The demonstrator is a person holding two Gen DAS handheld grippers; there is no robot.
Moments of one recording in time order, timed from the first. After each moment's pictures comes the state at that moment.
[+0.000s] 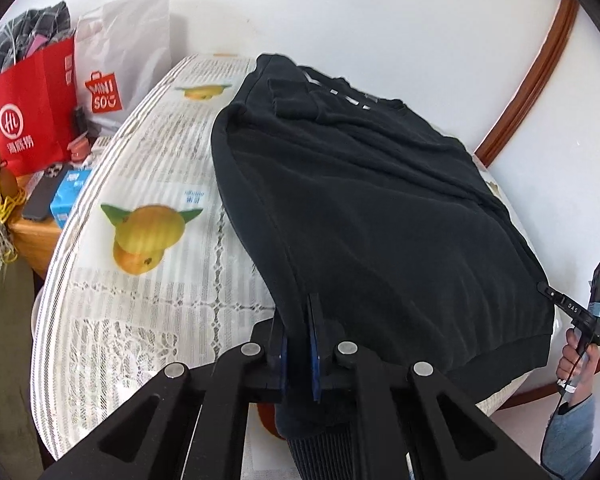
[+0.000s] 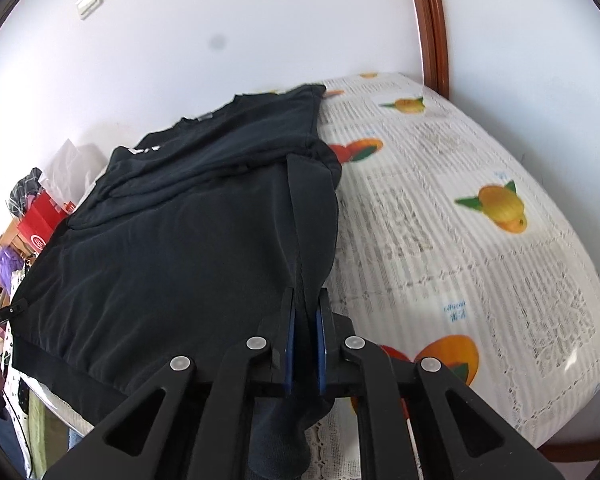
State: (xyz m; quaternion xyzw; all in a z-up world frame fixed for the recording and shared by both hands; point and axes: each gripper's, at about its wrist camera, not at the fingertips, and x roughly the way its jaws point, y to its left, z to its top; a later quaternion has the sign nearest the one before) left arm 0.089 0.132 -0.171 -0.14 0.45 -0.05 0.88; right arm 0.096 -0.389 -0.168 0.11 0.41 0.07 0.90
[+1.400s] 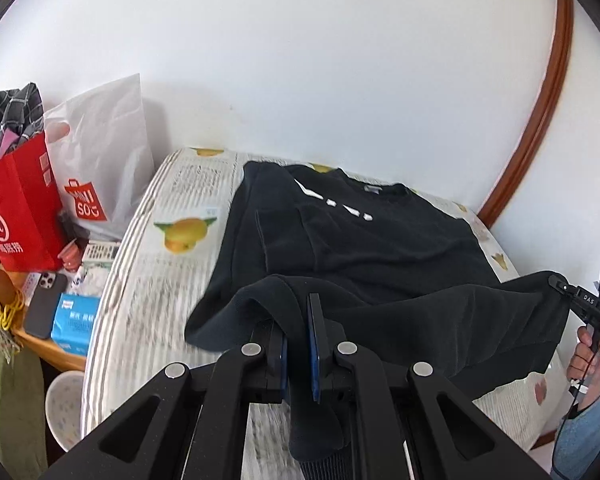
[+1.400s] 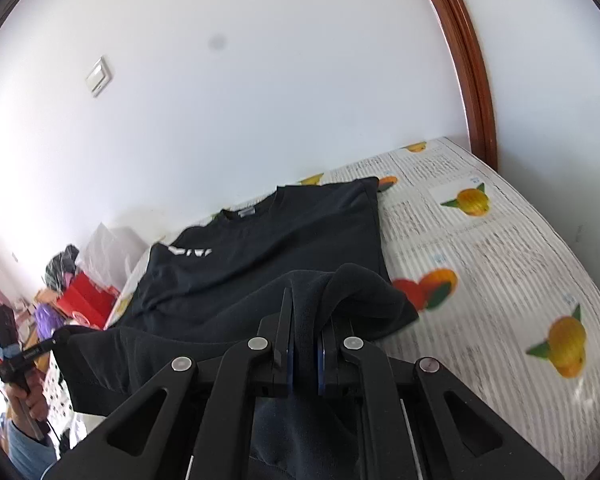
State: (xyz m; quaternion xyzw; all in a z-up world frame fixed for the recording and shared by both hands) left arm 0.211 0.140 -0.095 -0.12 0.36 -0.04 0.93; right arm 0.215 -0.374 -0.081 0.20 0.32 0.11 0.92
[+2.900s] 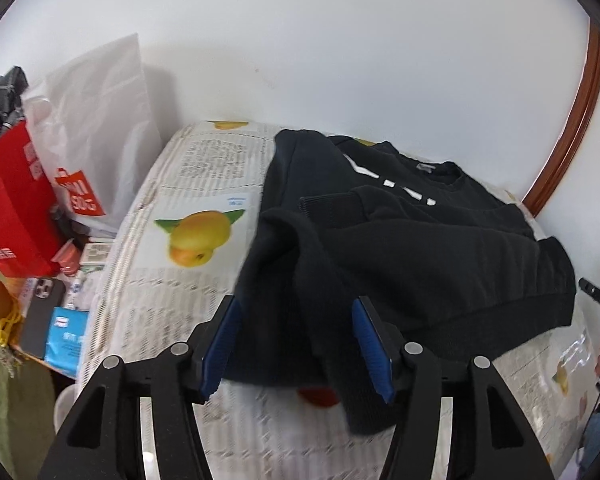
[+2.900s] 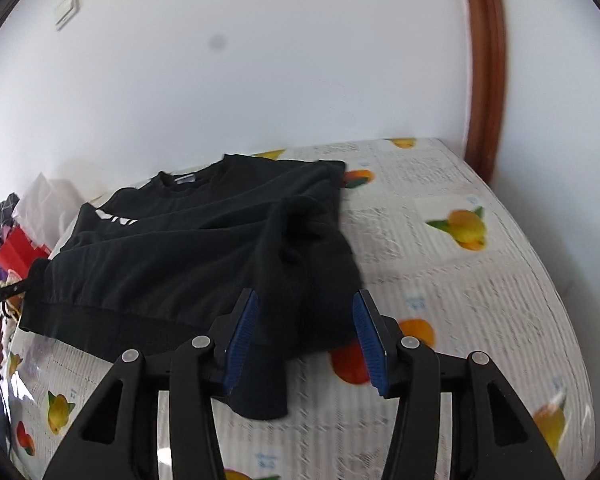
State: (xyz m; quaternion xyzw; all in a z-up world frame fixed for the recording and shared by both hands) left arm 0.270 0.158 -0.150 -0.09 0.40 0.00 0.91; right arm 0.272 -0.382 -0.133 0.09 0.37 0.05 0.92
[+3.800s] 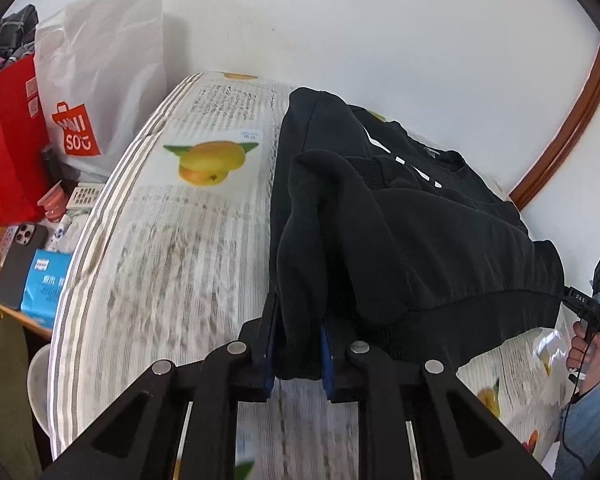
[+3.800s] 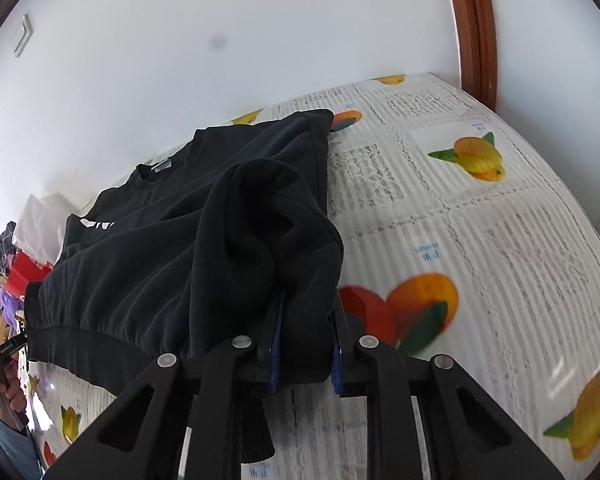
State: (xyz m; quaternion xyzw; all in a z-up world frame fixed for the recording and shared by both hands) left arm 0.243 0.173 -0.184 -0.15 0.43 -0.04 0.89; right arm 0.292 -0.387 -0.172 0.15 0.43 0.07 0.89
